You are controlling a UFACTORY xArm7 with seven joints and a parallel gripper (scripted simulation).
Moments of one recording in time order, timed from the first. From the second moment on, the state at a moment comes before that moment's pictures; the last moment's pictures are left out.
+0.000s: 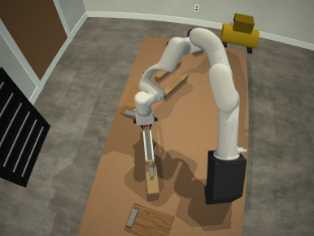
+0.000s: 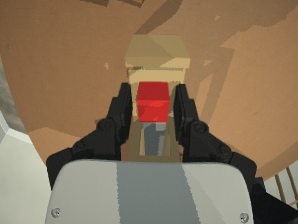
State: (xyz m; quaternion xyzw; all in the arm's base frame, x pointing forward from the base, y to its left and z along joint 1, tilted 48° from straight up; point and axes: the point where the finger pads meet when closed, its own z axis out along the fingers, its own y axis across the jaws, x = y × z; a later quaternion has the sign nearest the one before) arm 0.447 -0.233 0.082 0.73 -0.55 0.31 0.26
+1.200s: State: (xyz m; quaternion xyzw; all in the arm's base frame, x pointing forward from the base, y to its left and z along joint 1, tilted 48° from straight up) arm 0.447 -0.233 0.082 0.73 -0.55 0.31 0.26
